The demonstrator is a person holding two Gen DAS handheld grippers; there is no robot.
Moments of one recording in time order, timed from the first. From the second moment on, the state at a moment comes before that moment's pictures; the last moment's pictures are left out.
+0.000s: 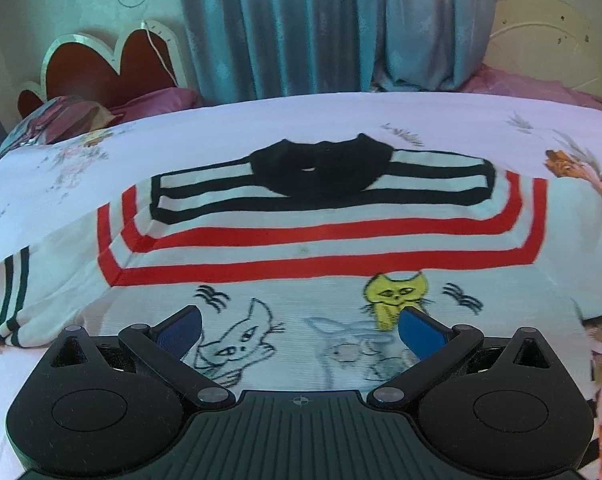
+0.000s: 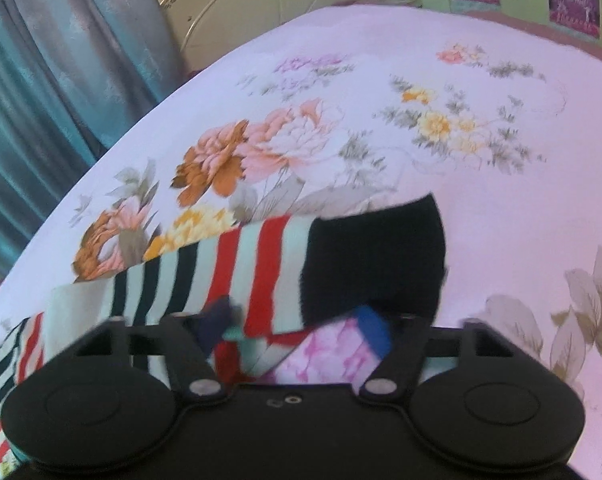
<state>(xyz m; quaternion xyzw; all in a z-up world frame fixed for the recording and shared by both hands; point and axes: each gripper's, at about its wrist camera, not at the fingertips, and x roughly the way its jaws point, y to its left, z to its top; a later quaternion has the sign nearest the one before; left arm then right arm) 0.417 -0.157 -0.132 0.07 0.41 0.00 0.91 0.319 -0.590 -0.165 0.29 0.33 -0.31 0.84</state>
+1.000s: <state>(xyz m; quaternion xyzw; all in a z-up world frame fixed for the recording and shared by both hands) 0.429 -0.057 -0.120 -0.05 0.42 -0.04 0.90 0.426 -0.258 -0.165 0.06 0.40 0.04 0.92</state>
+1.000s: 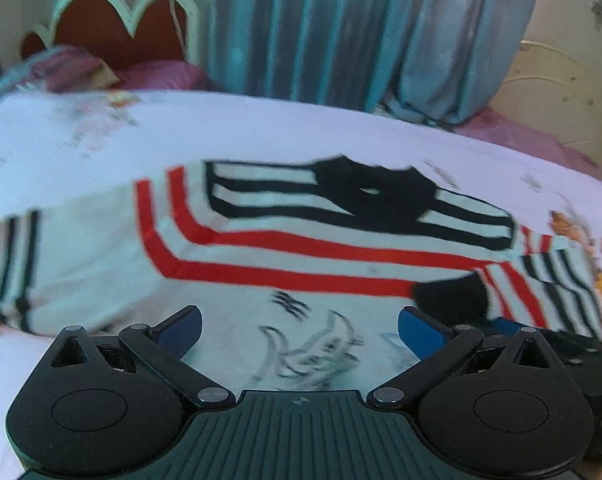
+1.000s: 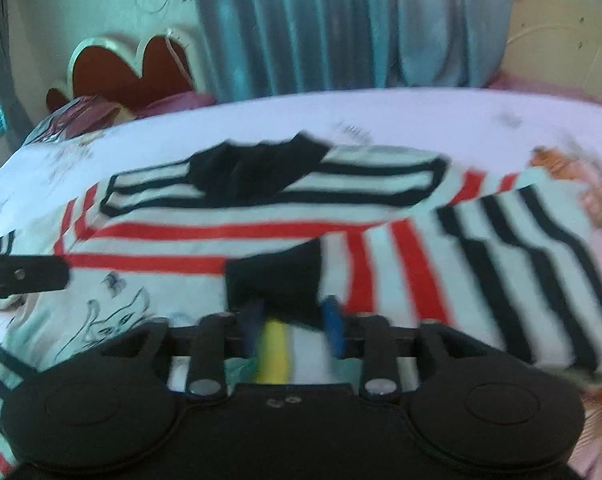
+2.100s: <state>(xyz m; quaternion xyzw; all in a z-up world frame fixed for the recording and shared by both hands) 0.469 -0.070 -0.096 -0.15 0.33 -0.16 0.92 0.363 -0.366 -0.173 0.10 0.39 -0.13 0.91</state>
